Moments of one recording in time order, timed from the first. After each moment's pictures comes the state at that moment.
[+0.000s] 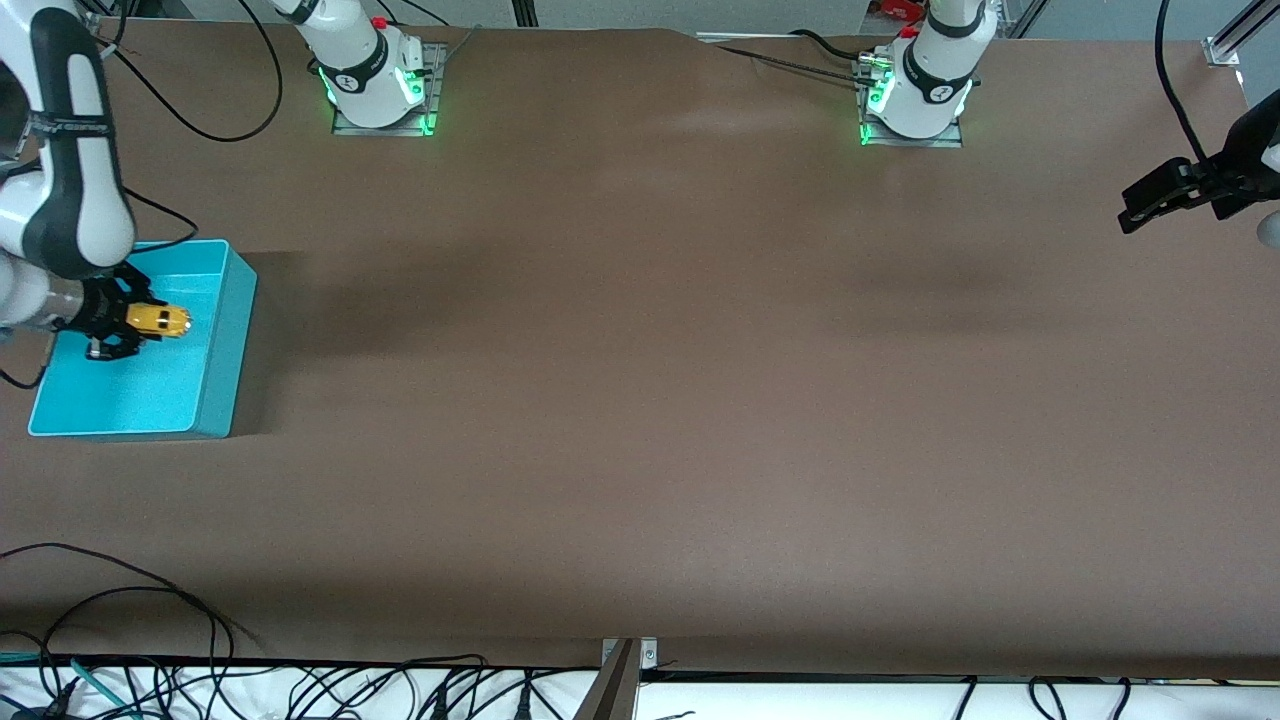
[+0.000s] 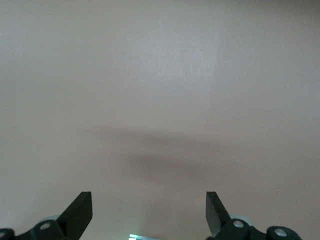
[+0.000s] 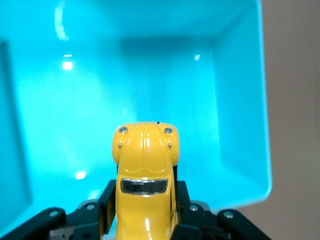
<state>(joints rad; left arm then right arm) 0.07 0.00 -0.08 -1.51 0.05 1.43 -0.15 0.03 0.34 -0.42 -1.93 0.00 2.05 1.26</state>
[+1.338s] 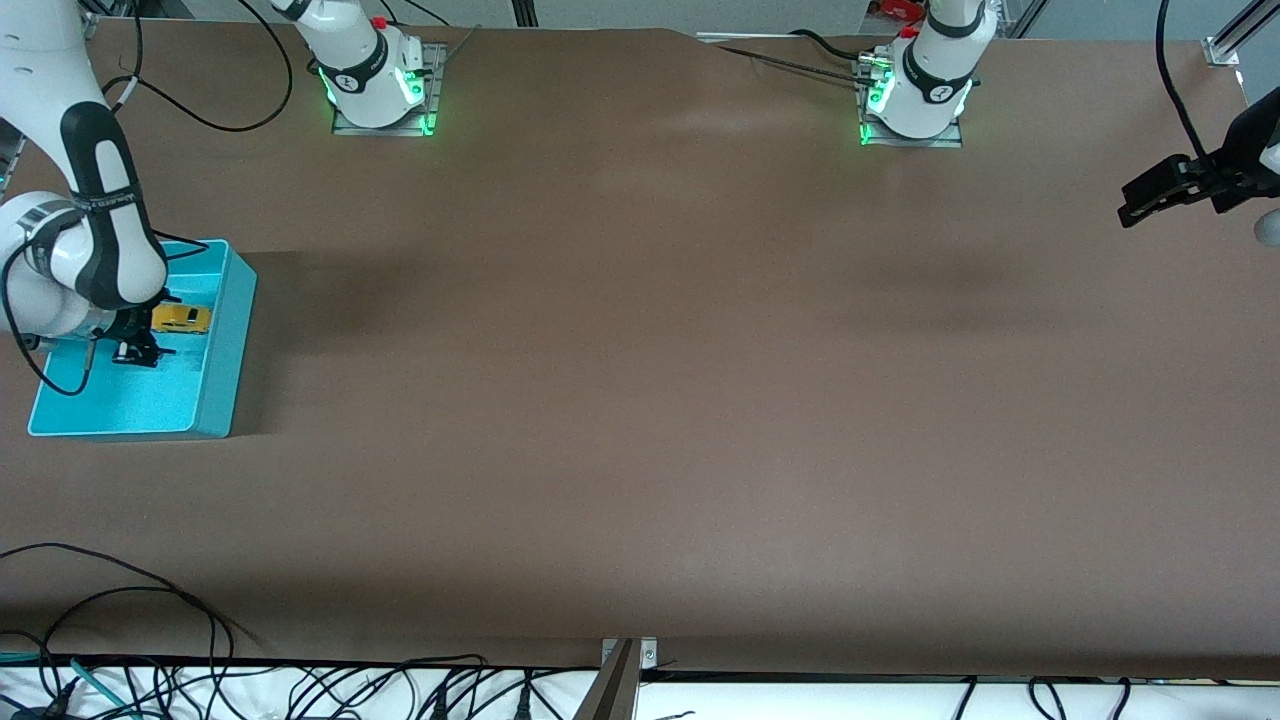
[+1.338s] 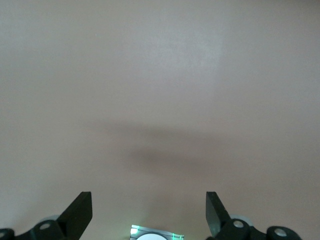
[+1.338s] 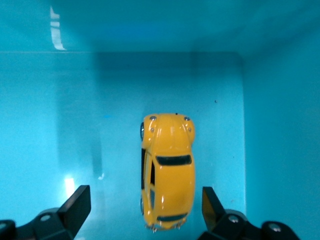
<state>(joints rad) 0.08 0.00 -0.08 -1.51 0.06 1.39 -0.16 -0.04 0.51 -0.41 -1.97 0.06 2.26 1.12</state>
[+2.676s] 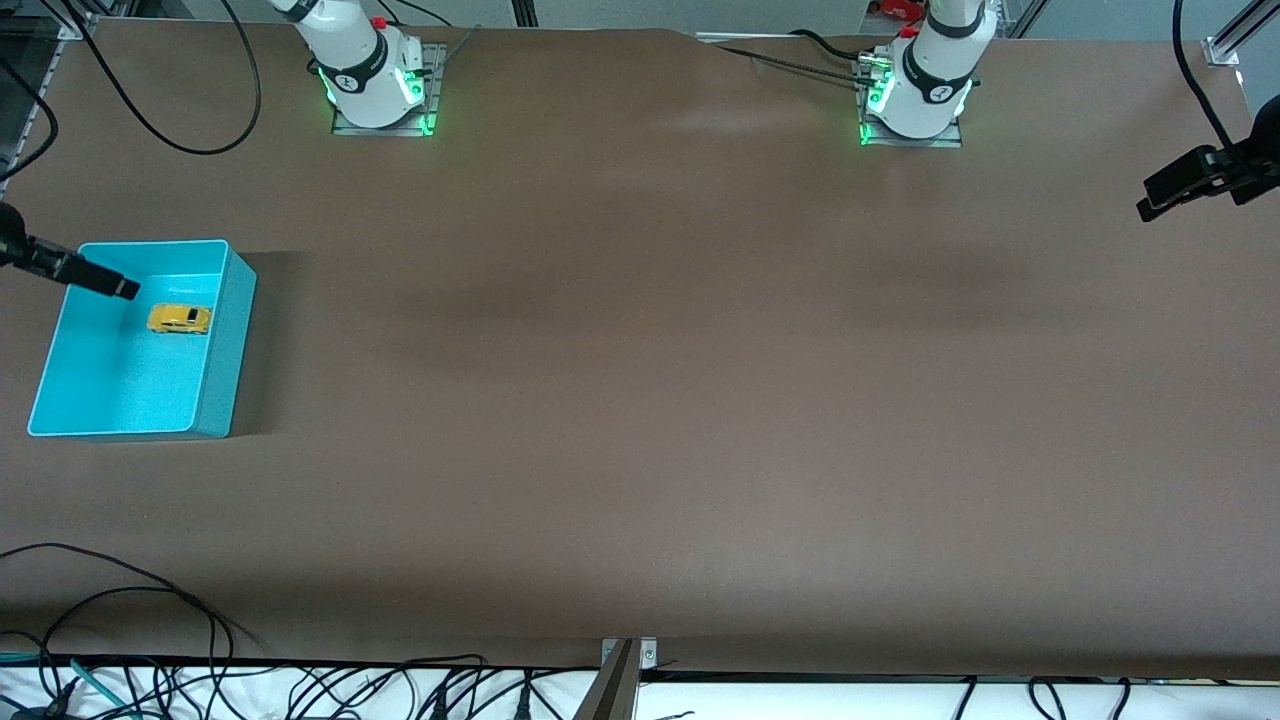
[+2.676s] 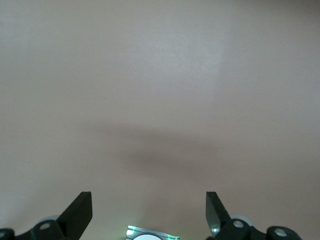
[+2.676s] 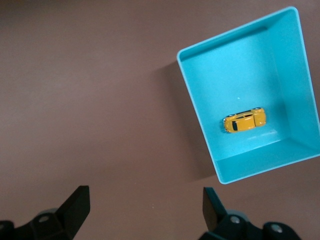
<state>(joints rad) 0.10 0.00 -0.07 -1.47 0.04 1.38 -0.16 -0.01 0.08 -0.14 -1.62 0.07 1.62 0.14</state>
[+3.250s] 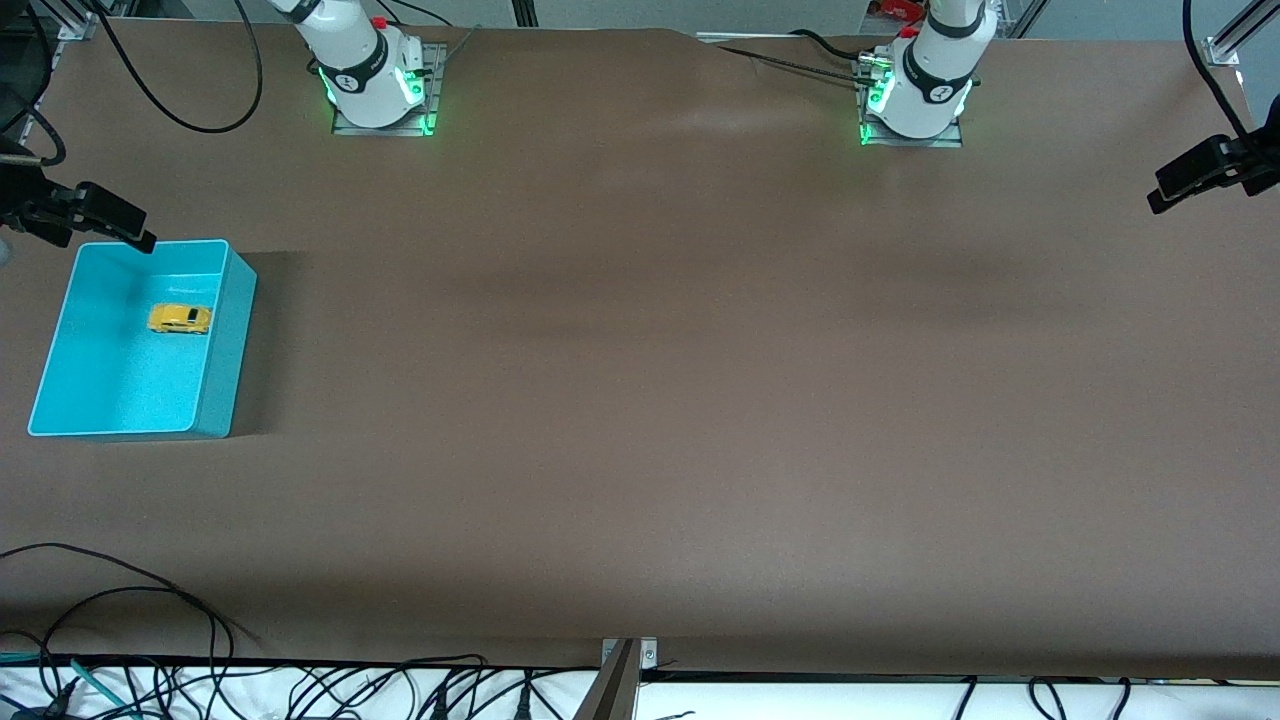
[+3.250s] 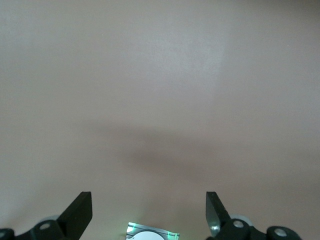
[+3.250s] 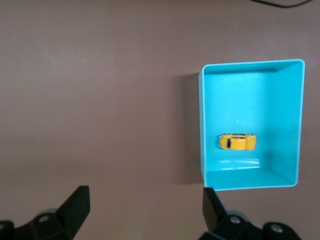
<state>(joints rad) 0.10 0.00 -0.07 -1.46 0.04 1.36 -0.16 -0.01 -0.02 -0.05 -1.65 -0.02 1.61 -0.06</state>
